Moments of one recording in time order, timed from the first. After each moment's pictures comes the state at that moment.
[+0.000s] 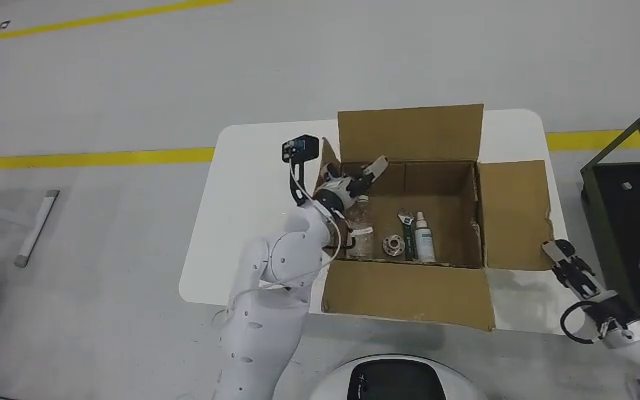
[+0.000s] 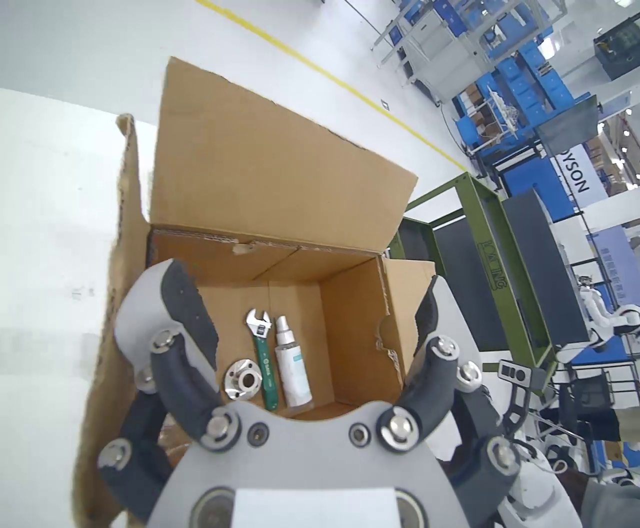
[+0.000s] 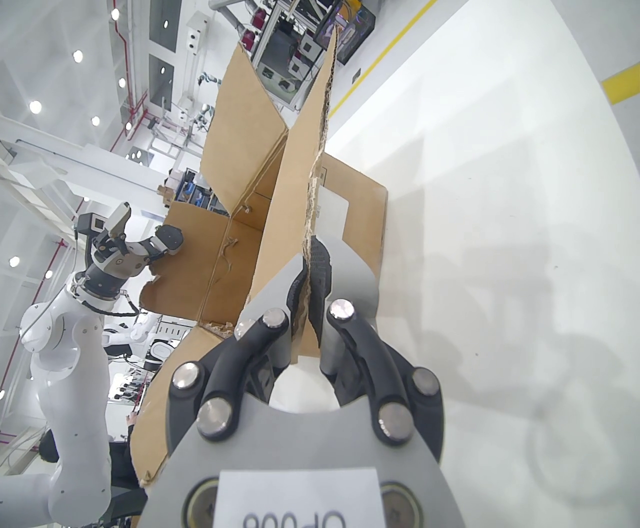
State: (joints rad) left arm 0.93 -1.55 -1.18 -1.75 0.86 0.25 -0.69; right arm -1.89 -1.14 1.88 -1.87 -0.10 -0.41 0.28
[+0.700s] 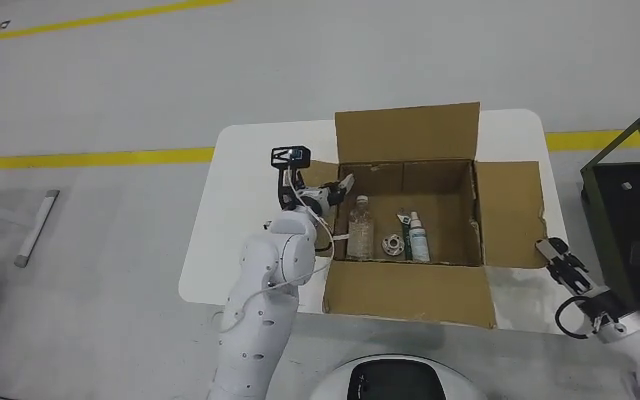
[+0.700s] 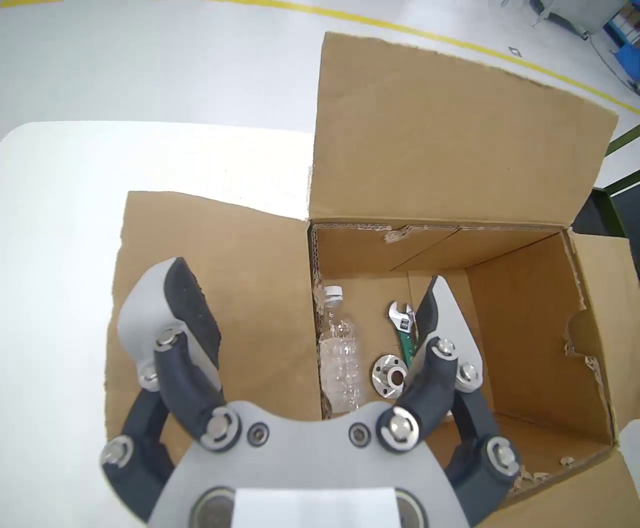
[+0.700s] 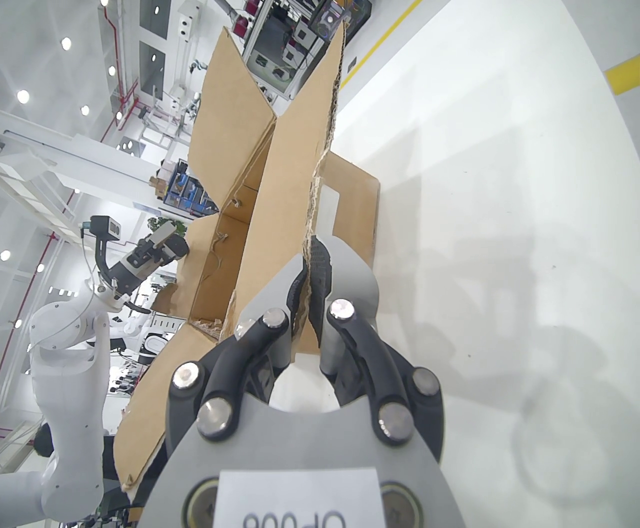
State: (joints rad) left arm 0.94 -1.51 -1.19 -1.67 1.24 0.21 -0.78; right arm -1.84 -1.14 1.87 -1.84 -0.12 -0.39 0.31
